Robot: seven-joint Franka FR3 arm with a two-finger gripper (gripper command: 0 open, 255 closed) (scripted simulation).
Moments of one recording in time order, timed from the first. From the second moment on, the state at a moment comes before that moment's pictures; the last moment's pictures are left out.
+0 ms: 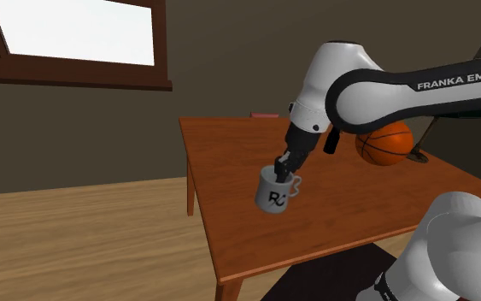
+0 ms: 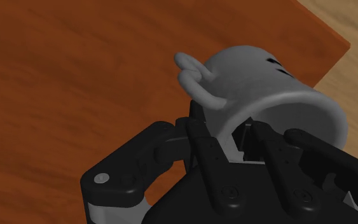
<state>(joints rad) 0.10 -0.65 0.12 -2.67 0.14 2.10 0.11</state>
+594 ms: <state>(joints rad) 0.10 -0.69 0.11 -2.57 0.13 1.97 0.12</state>
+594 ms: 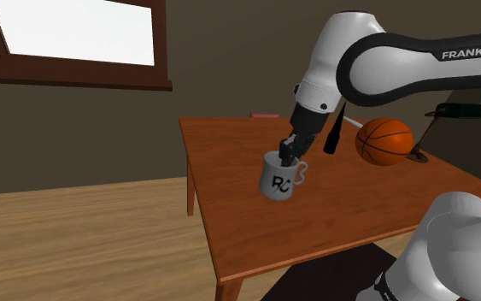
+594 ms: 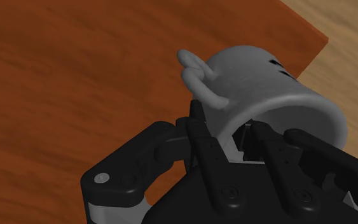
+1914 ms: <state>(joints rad) 0.09 -0.67 0.10 -2.29 0.11 1.70 0.14</state>
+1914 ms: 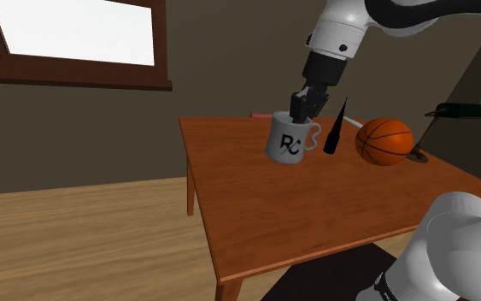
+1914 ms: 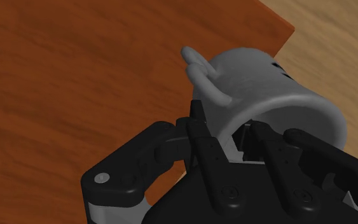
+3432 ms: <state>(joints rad) 0.08 -0.57 0.08 -1.91 0.09 1.42 0.14</state>
